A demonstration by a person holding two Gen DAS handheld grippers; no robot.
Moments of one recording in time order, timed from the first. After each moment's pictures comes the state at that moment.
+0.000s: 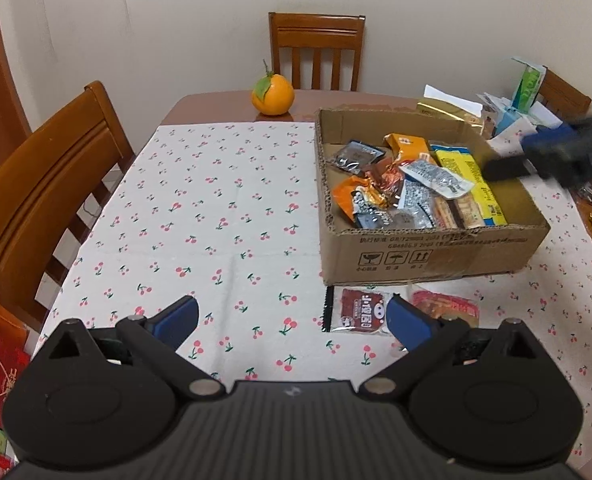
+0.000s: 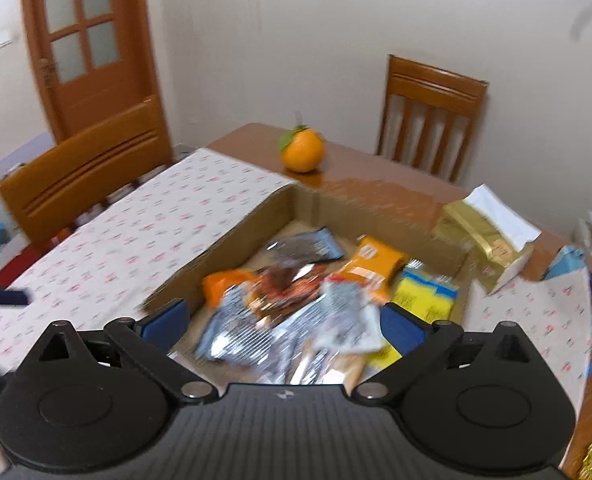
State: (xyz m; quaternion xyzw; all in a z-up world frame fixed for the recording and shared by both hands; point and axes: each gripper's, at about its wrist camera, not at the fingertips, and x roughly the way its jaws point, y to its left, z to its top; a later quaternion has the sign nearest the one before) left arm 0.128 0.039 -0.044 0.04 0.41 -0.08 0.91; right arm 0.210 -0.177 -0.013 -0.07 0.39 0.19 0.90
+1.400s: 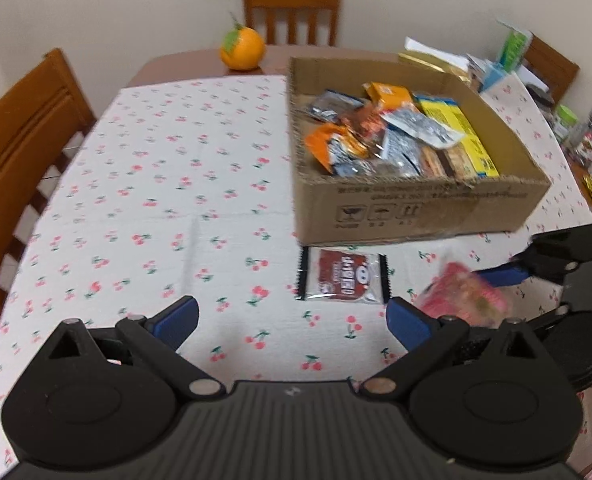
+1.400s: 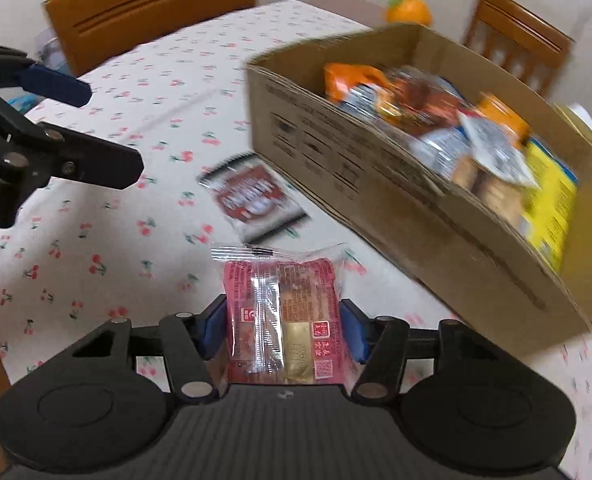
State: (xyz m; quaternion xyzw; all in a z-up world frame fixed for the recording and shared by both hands) left arm 0.144 0.022 -0.083 0.05 0.47 -0.12 0.87; right arm 0.160 -0.135 -0.136 -0.16 0.51 0.20 0.82
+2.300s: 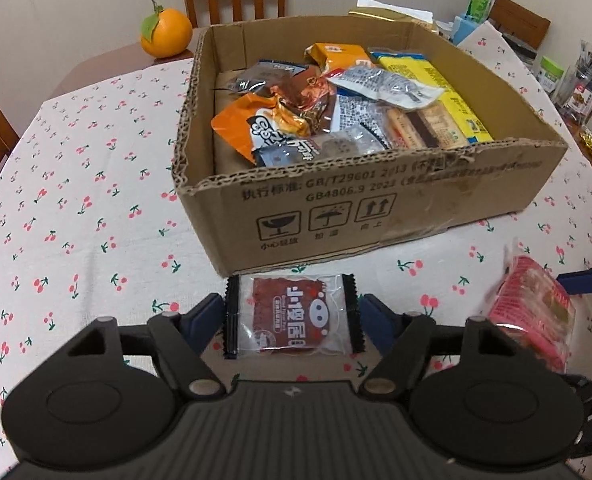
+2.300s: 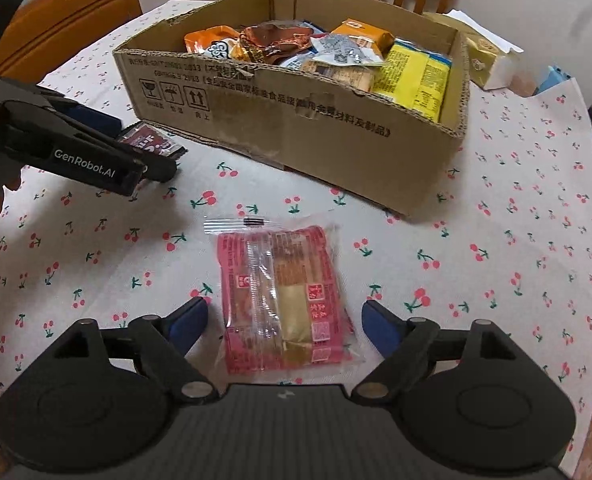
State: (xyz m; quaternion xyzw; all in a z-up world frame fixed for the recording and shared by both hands) left arm 0.184 -0.031 -0.135 0.09 0.47 -0.17 0.86; right arm 0.126 -0.196 -0.141 -0.09 0.52 0.11 0.84
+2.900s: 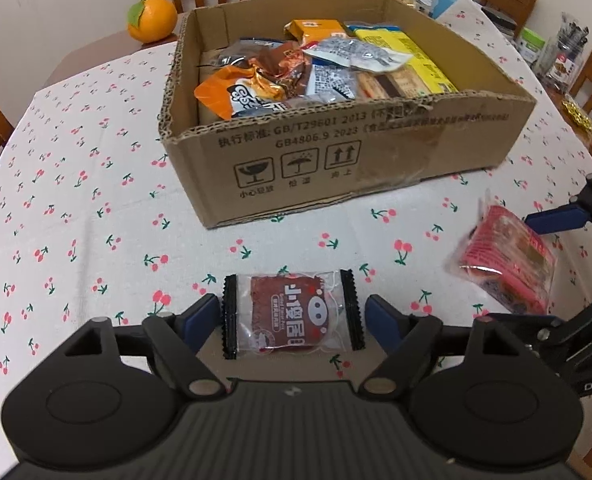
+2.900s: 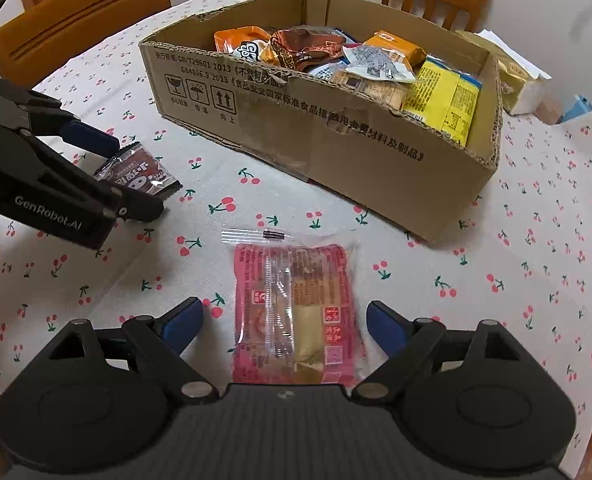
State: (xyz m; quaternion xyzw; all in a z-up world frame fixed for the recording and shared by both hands) left arm 0.160 -0.032 -0.130 0.11 0.50 -0.18 0.84; right arm 0.132 -0.191 -0.142 -0.12 0.51 0.14 0.84
